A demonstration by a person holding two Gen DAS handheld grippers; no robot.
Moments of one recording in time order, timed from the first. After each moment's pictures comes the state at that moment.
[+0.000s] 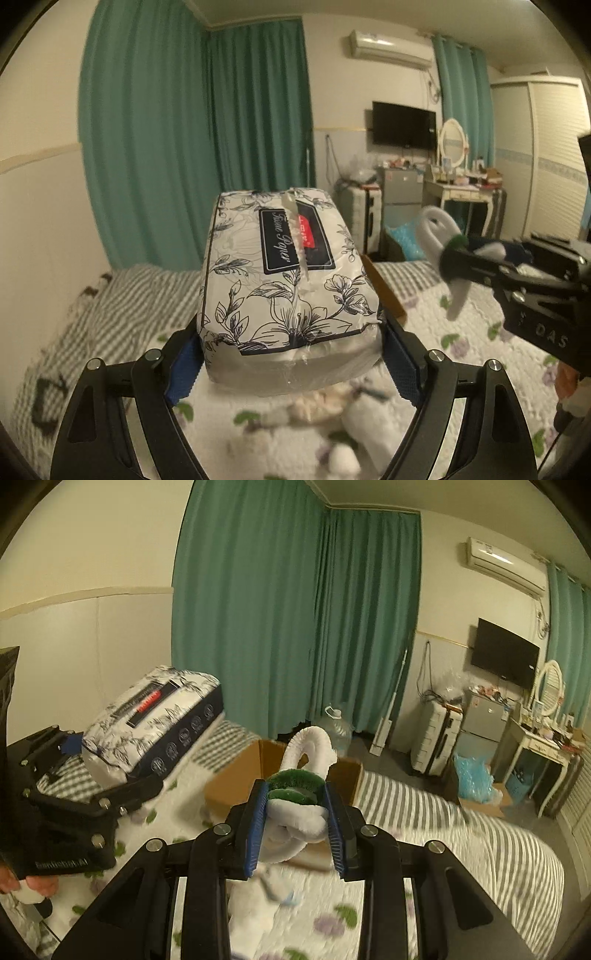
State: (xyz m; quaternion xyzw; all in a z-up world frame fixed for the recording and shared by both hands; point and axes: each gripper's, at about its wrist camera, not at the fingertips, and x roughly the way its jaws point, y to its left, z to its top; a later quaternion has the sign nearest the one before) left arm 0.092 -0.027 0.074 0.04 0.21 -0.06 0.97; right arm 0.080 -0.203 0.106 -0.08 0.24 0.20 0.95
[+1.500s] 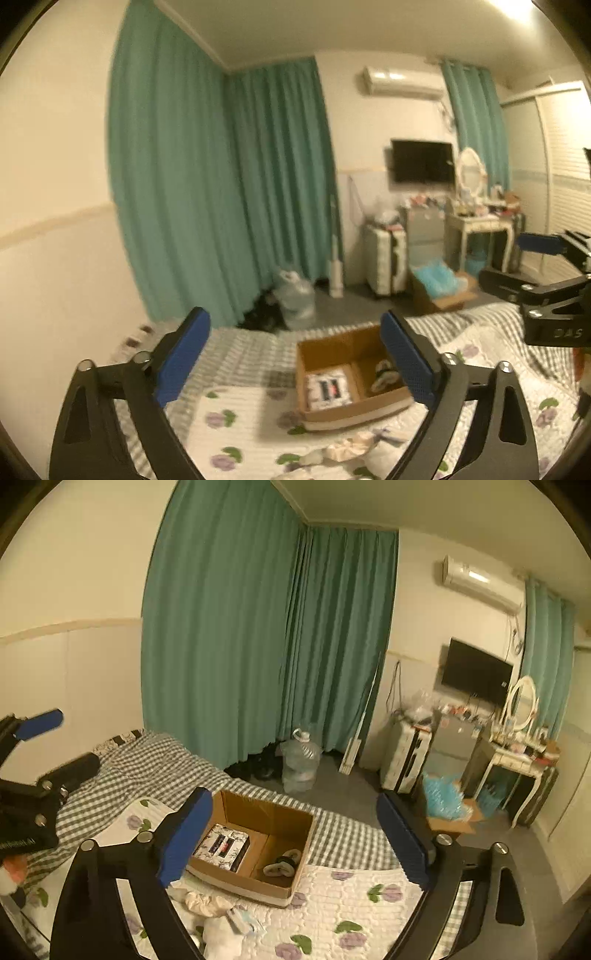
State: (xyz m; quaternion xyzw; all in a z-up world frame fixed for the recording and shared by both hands) left arm 0.052 -0.024 0.185 0.05 0.14 0.00 0.99; right arm 0.078 -0.231 0.213 -0.09 0.20 0.14 0.97
